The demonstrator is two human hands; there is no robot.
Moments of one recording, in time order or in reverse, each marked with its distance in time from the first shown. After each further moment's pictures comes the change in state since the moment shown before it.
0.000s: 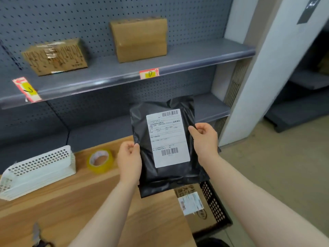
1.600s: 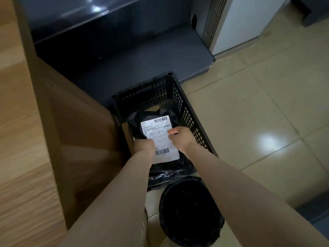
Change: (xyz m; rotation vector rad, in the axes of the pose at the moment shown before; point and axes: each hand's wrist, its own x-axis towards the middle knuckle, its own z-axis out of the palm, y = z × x) left_hand -0.070 -0.370 0.308 0.418 -0.323 -0.979; right_hand 0.111 0.494 -0.057 -0.441 -0.523 0.560
